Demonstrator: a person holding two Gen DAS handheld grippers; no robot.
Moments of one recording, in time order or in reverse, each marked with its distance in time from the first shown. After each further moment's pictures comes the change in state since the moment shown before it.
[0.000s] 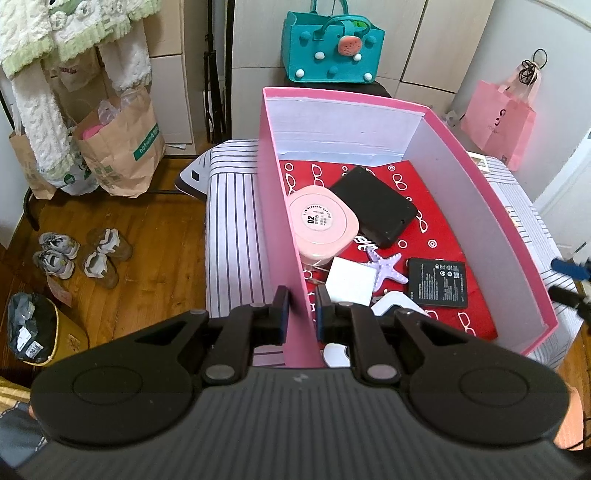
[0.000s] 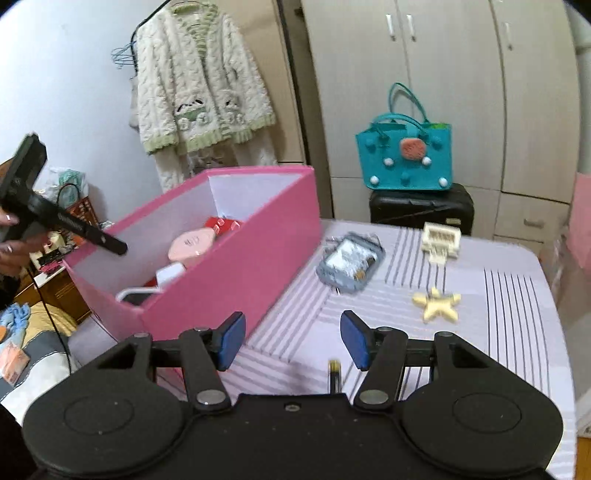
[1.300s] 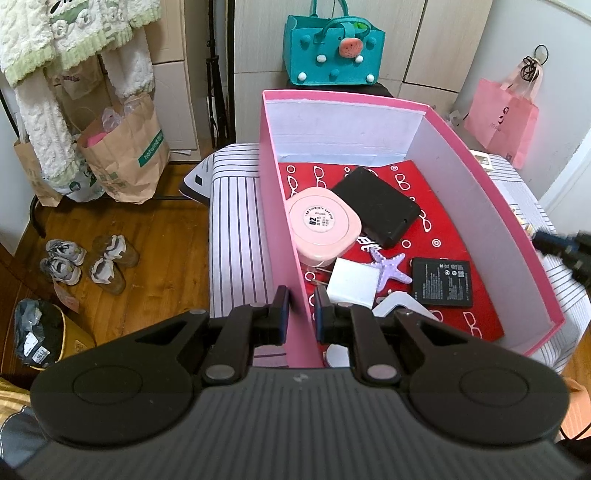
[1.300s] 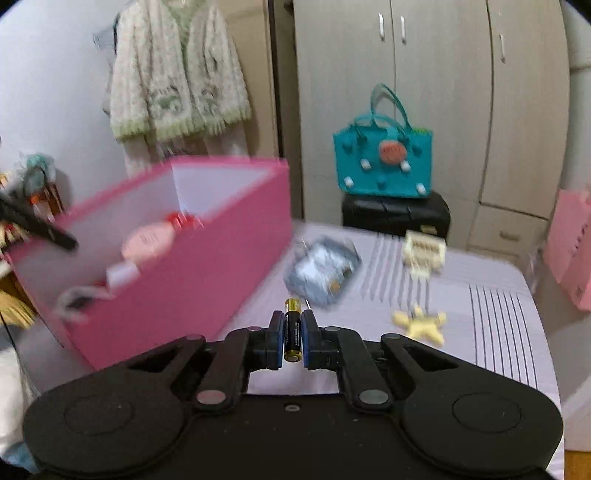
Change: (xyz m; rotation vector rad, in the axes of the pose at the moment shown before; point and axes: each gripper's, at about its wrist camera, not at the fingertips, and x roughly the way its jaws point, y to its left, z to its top) left arm -0.002 0.000 -0.002 0.013 -0.010 0.021; right arm 0.023 0.006 0.042 -0.049 -0.023 -0.075
